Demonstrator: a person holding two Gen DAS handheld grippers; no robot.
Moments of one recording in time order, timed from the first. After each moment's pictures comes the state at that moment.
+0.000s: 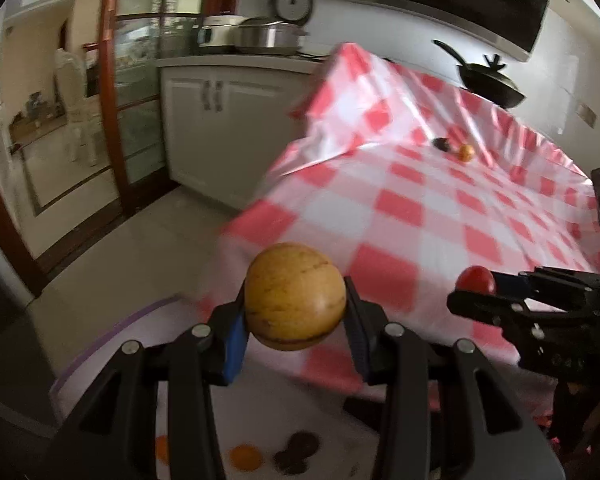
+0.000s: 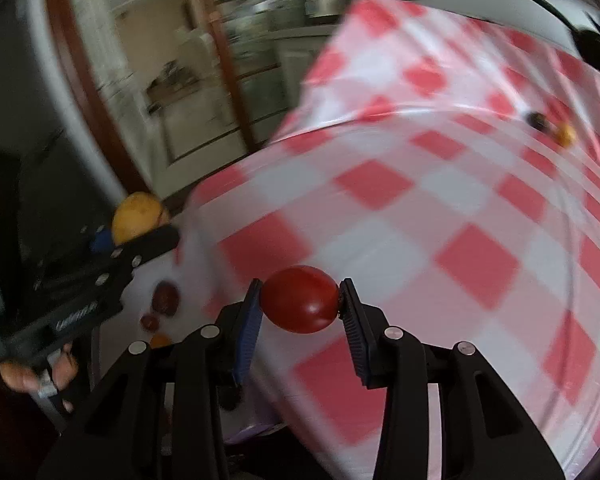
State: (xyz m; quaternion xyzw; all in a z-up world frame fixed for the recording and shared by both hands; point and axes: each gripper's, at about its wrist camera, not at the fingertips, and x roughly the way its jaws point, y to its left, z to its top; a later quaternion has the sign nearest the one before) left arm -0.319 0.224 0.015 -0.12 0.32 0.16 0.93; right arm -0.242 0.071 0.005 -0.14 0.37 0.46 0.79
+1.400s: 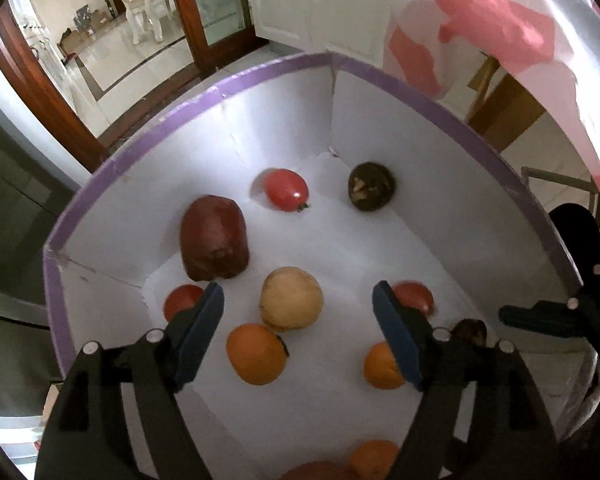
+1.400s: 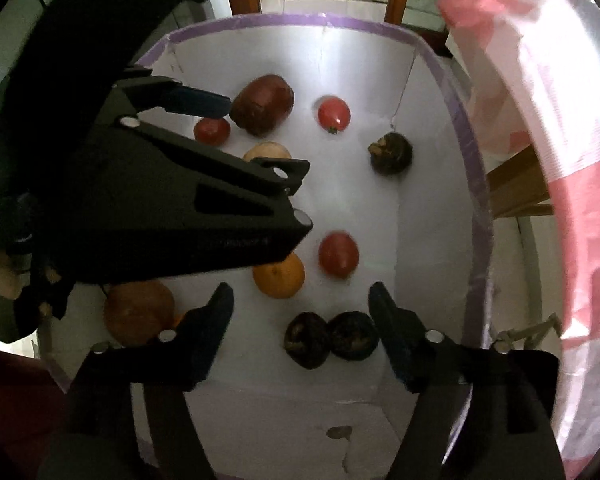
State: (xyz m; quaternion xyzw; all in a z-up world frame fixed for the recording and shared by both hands) left arm -0.362 0.299 -0.140 -0.16 0.53 0.27 0.79; right arm -0.352 0.191 -0.144 -0.38 0.44 0.54 0.61
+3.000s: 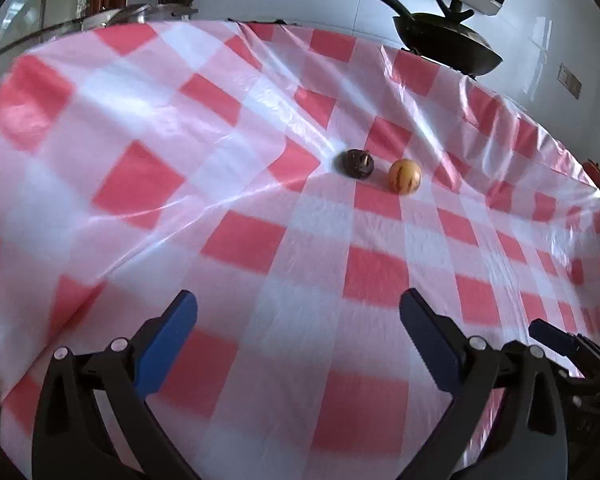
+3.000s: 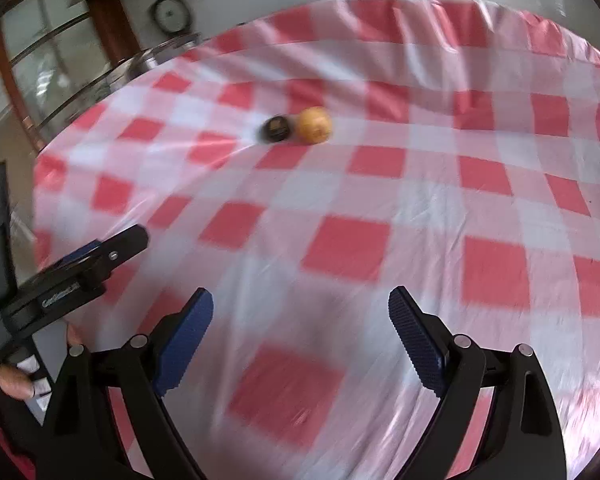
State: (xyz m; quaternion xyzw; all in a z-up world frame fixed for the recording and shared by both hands) left arm 0.049 0.102 0.020 -0.10 0.37 0.04 0.92; right arm 0.039 -0.122 0.011 0.06 0.40 0.19 0.89
